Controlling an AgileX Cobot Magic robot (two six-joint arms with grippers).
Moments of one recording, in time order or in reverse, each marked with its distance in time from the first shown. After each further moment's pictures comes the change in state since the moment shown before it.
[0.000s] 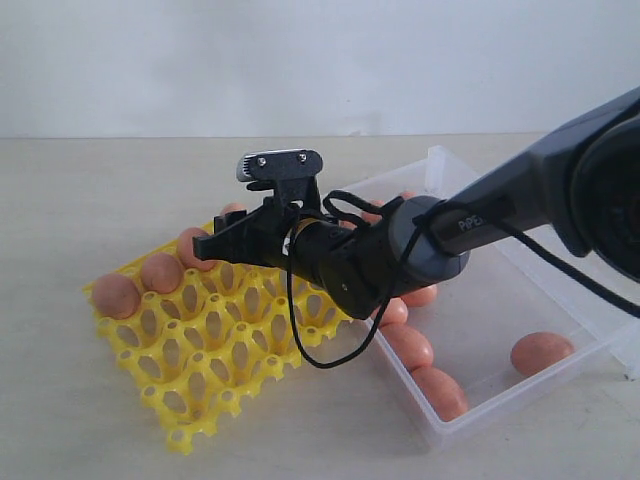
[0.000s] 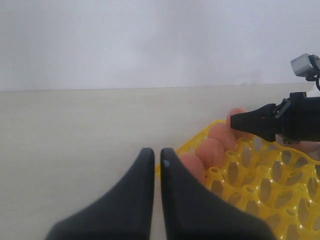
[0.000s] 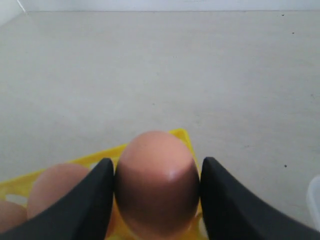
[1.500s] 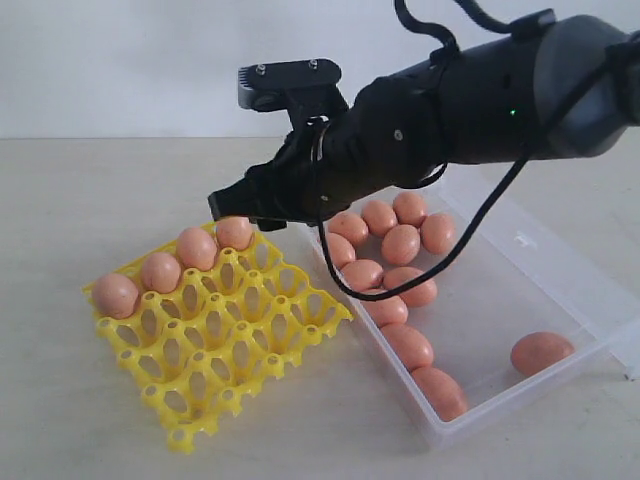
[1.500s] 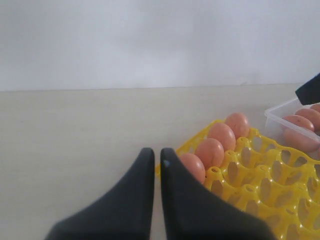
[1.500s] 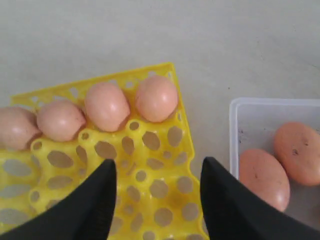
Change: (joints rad) left arm 0.000 0.000 0.000 0.000 0.000 0.000; right arm -0.002 -0.429 0.000 0.001 0.830 -0.108
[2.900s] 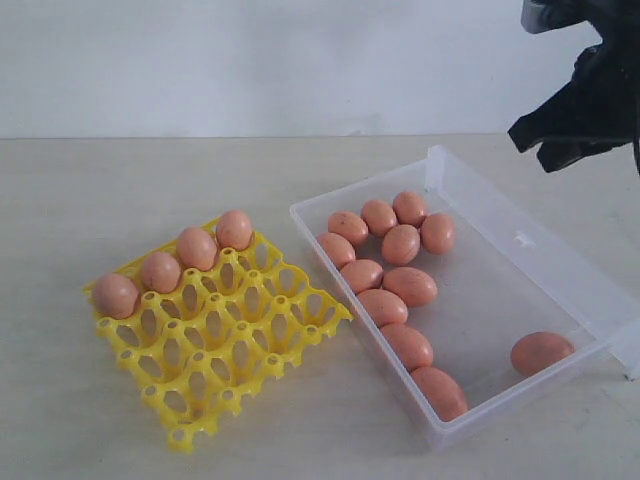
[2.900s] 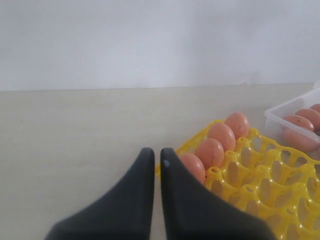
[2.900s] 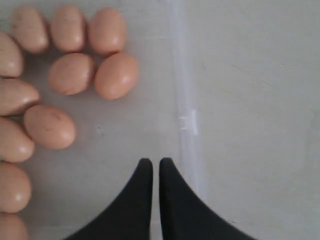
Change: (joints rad) left arm 0.000 0.000 0.000 0.000 0.000 0.000; right arm -0.571 -0.266 0.000 0.102 0.575 -0.525
